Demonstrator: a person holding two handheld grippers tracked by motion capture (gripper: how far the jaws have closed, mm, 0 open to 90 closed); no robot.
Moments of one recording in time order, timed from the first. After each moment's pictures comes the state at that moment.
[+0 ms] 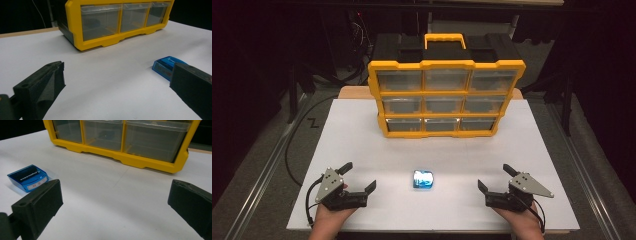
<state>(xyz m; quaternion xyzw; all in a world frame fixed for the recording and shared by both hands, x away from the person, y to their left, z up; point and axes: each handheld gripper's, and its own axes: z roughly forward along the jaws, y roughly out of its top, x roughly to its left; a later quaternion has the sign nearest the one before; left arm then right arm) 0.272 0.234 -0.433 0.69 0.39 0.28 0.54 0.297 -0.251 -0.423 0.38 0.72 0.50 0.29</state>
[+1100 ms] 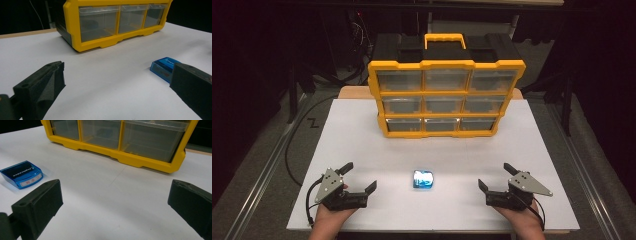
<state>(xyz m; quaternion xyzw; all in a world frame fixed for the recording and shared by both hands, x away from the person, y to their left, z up) 0.271 0.235 -0.434 0.69 0.39 0.27 0.55 0.302 -0.253 -0.425 0.38 0.73 0.49 0.30</state>
